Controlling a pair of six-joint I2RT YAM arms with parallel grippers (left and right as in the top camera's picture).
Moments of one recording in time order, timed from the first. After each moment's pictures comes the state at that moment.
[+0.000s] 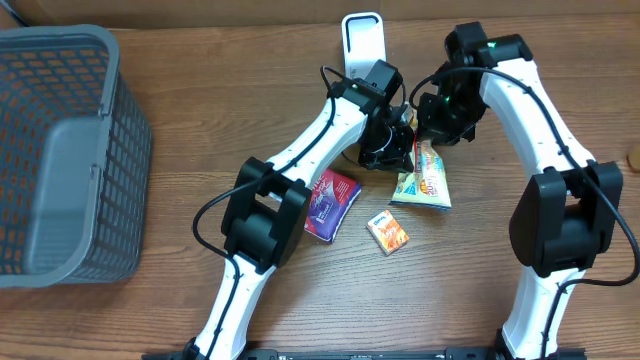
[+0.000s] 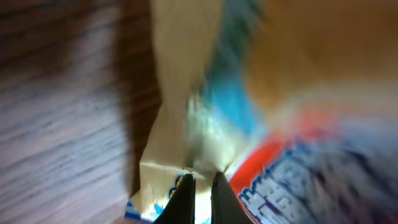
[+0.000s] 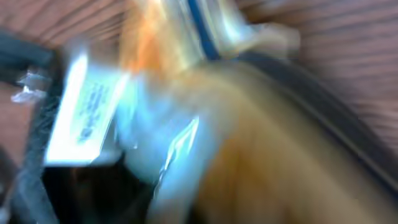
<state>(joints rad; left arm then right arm) -0.58 2.38 2.00 -0.99 0.60 -0.47 0.17 2.11 1.89 -1.31 -0.38 0.33</state>
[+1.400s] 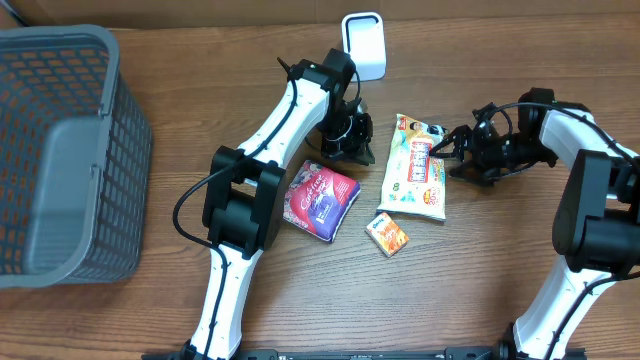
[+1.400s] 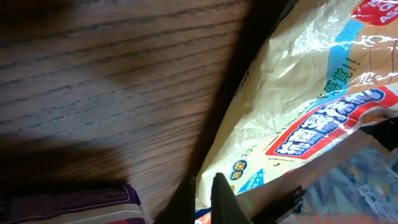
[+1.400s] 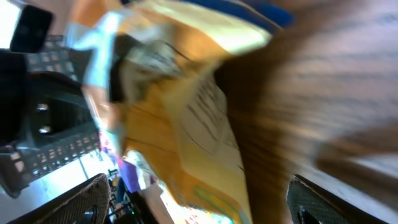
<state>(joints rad) -0.42 2.41 2.06 -1.20 0.60 -0.46 -0.16 2.11 1.39 -0.95 -0.92 -0.06</state>
